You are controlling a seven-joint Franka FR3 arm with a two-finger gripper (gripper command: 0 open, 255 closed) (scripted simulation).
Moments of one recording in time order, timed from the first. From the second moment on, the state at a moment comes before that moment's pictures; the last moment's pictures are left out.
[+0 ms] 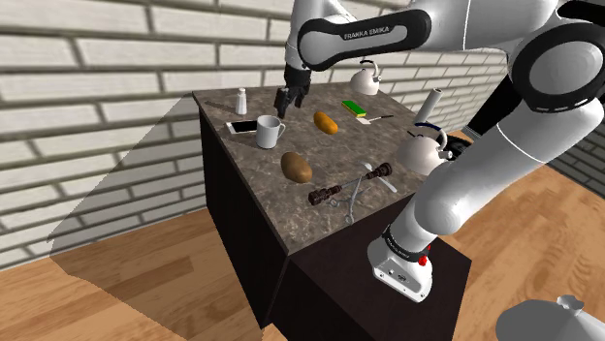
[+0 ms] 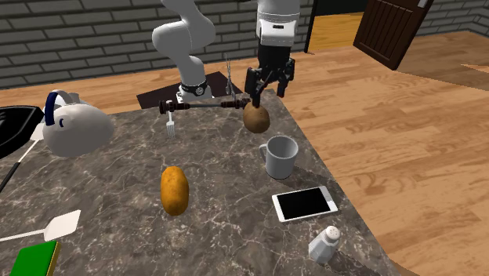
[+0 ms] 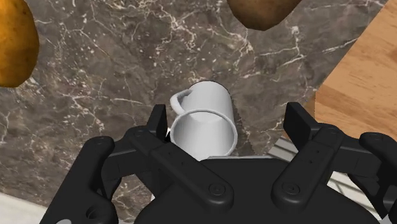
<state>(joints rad) 0.04 -0.19 0.06 -2.19 -0.08 2.07 0.01</state>
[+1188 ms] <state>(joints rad) 0.05 0.19 0.08 -2.03 -0.12 2.27 0.07</state>
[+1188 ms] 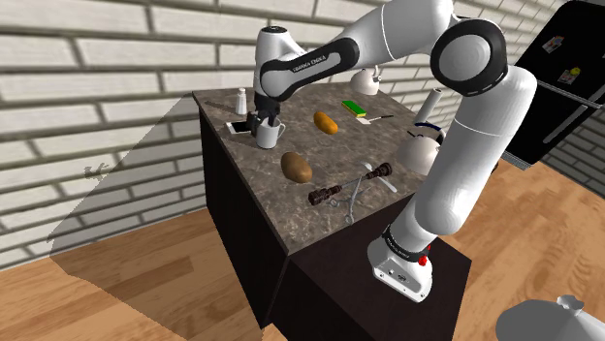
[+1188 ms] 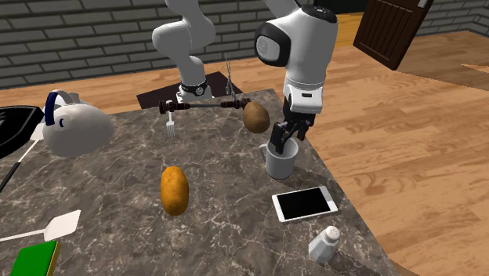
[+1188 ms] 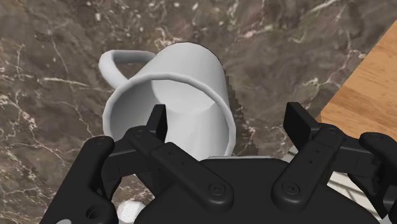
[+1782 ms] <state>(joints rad) 0.05 0.20 0.08 -2.03 -0.12 2.27 0.07</state>
